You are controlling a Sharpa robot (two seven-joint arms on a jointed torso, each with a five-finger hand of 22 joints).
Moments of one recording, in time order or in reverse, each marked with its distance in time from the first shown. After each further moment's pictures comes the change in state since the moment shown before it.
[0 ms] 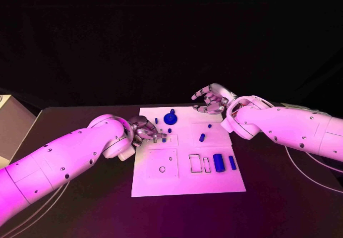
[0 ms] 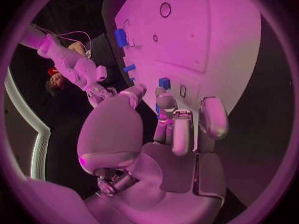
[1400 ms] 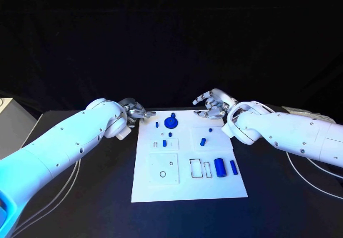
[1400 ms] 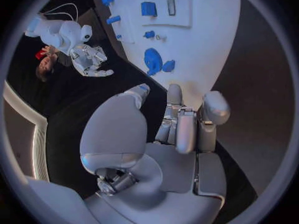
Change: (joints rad) left arm 0.078 0.165 0.093 -0.388 -0.051 -0.027 0.088; left_hand 0.035 0.058 -0.066 0.012 0.016 -0.125 0.106 -0.252 -0.273 -0.159 0.093 -0.108 -0.254 -0.003 0.081 -0.045 0.000 0.055 -0.054 0.075 -0.092 -0.105; right arm 0.000 0.005 0.000 -0.007 0.000 -0.003 0.000; right_hand -0.005 -0.005 0.008 -0.003 0.004 0.000 0.000 0.000 0.000 0.000 0.000 0.000 0.000 0.000 0.000 0.000 0.000 0.000 0.000 0.000 0.000 0.000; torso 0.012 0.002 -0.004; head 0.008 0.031
